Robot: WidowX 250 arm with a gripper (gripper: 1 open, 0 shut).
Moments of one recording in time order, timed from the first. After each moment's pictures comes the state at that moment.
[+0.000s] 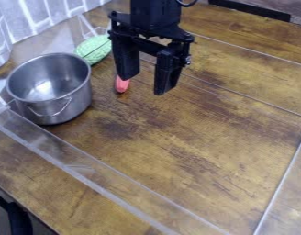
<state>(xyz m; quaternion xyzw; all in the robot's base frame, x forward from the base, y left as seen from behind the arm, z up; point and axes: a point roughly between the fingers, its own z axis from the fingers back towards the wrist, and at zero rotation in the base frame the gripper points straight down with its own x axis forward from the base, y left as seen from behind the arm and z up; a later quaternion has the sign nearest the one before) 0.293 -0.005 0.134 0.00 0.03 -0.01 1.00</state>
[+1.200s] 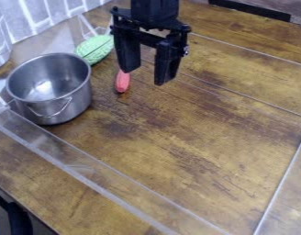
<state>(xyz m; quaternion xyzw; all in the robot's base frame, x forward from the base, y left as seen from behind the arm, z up) 0.305 -0.001 0.134 -0.02 0.04 -0.02 1.00</state>
